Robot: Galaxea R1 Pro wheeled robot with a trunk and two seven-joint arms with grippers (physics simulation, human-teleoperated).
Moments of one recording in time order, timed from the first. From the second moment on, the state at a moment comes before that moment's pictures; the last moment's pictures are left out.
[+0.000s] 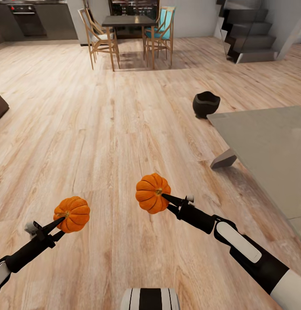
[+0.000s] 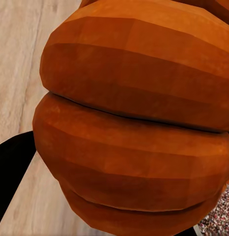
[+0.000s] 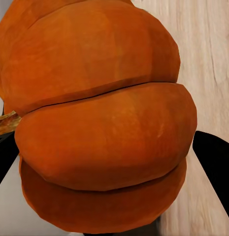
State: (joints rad) left arm -0.49 0.48 0.06 -0.53 0.99 0.63 -1.27; right arm -0.62 -0.38 0.68 -1.26 -1.65 0.44 0.50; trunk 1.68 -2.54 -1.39
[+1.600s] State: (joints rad) left arm -0.49 0.51 0.06 -0.53 1.00 0.63 -1.27; right arm -0.62 -0.37 0.68 -1.26 -1.63 0.40 0.50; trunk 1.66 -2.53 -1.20
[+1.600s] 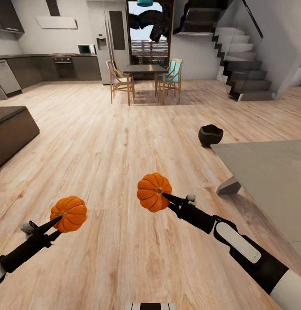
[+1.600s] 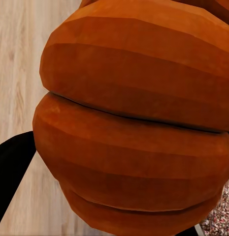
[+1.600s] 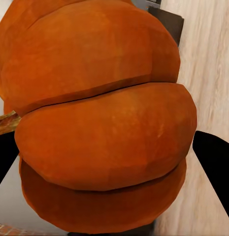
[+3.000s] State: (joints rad) left arm -0.49 0.50 0.06 -0.53 1.00 0.63 -1.27; right arm -0.62 -0.37 0.68 -1.26 -1.63 0.35 0.43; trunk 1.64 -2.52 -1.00
